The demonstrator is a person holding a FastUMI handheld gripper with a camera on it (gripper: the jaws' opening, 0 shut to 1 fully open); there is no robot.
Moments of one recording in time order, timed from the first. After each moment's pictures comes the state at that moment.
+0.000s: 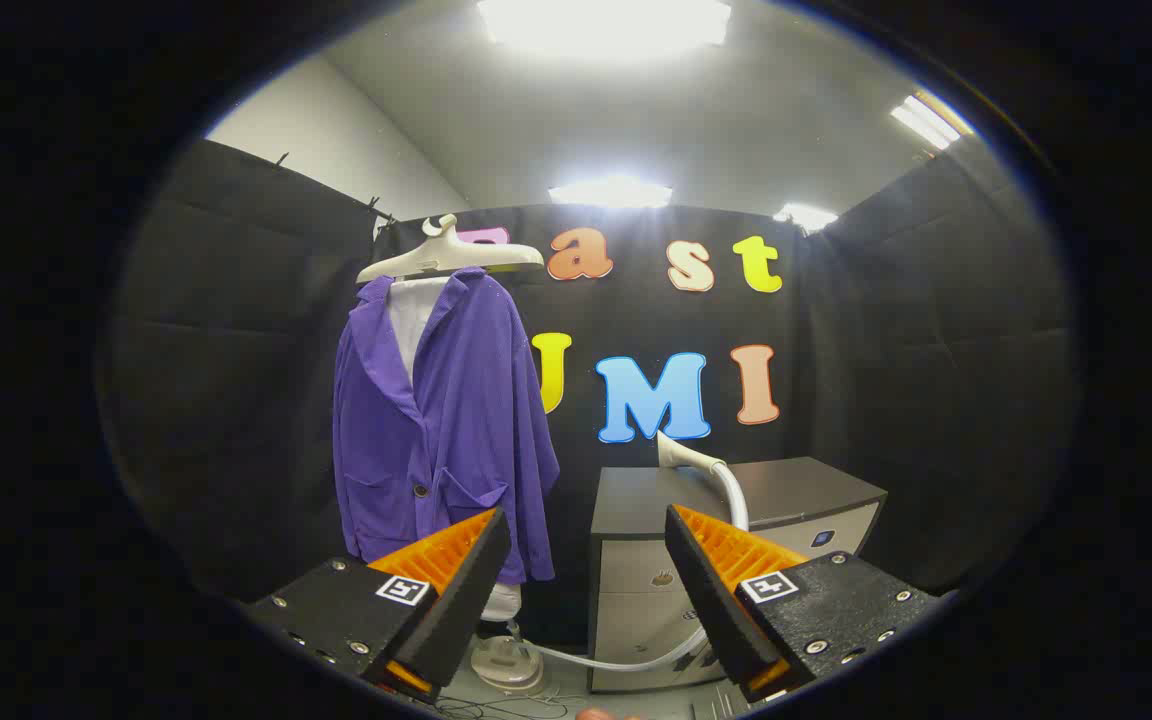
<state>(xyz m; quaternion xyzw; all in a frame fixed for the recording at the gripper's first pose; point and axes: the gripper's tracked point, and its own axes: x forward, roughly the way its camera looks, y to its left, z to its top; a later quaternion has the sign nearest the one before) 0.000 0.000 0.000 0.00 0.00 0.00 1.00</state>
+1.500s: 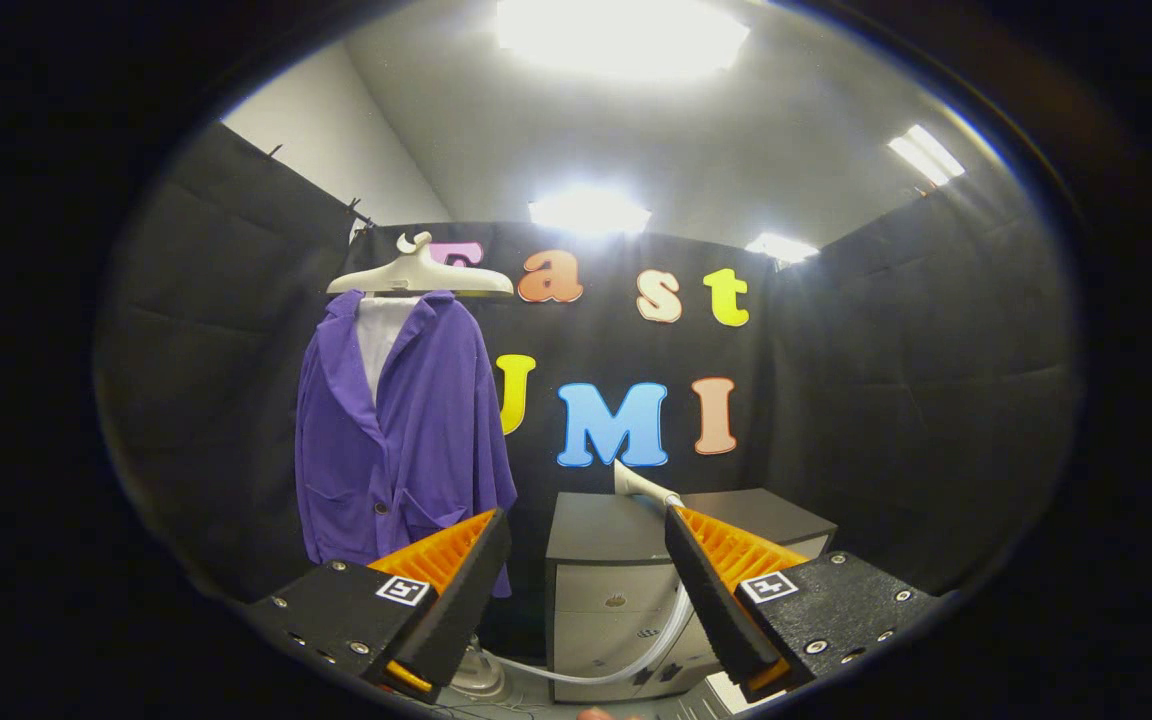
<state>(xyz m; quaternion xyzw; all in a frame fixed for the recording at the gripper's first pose) -0.004 -0.021 0.039 -0.04 -0.02 -0.06 1.00</state>
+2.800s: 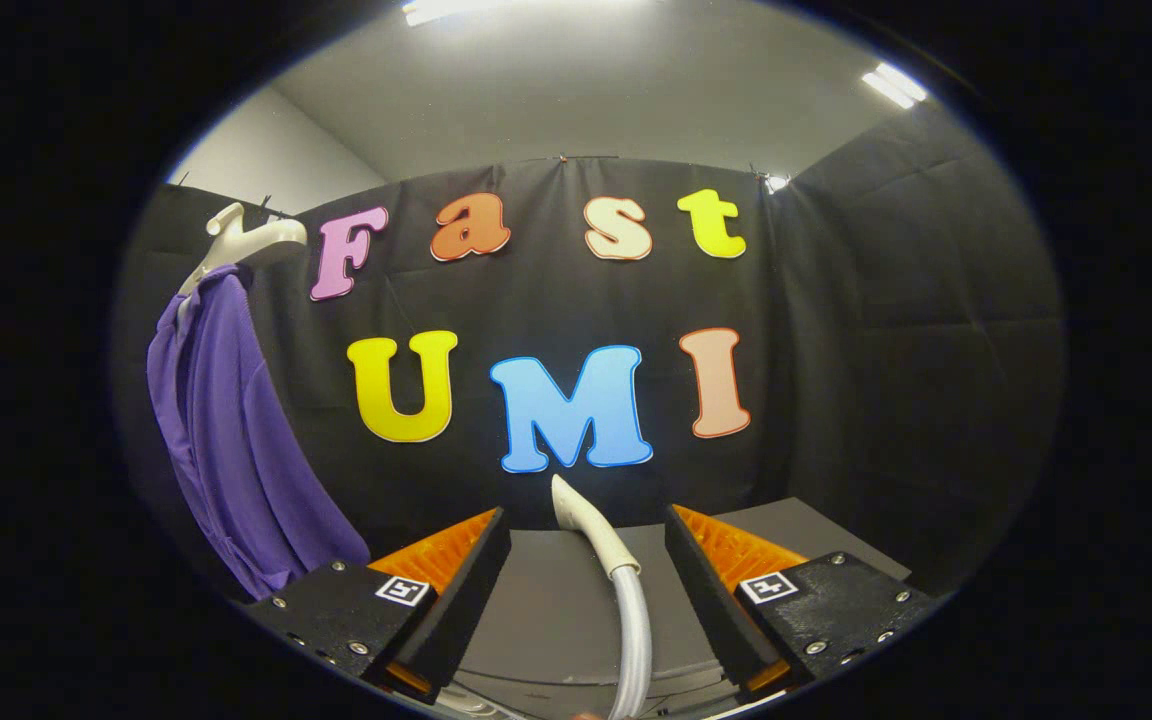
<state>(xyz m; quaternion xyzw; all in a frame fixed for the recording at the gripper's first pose) 0.296 -0.198 0.024 0.05 0.04 -0.04 1.00</state>
